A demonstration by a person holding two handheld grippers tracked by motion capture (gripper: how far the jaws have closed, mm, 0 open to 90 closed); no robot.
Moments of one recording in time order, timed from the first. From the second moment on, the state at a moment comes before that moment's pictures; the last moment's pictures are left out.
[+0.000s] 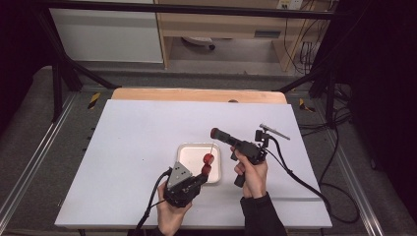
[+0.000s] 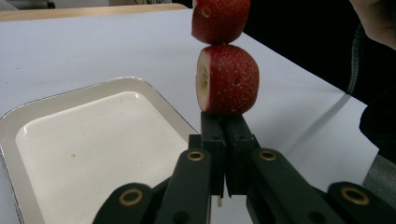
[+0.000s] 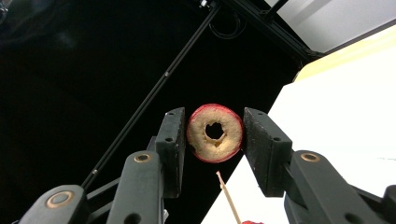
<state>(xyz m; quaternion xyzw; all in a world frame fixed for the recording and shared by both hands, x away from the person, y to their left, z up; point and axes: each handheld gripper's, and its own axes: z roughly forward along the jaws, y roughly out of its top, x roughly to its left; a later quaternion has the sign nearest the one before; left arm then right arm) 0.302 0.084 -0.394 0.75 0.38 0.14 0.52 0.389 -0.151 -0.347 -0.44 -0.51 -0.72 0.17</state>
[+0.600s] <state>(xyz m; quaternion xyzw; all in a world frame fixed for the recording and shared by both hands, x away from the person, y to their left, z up) 0.304 0.078 -0.389 0.75 0.39 0.14 0.52 0.389 -0.152 -0.347 -0.44 -0.51 -0.72 0.18</state>
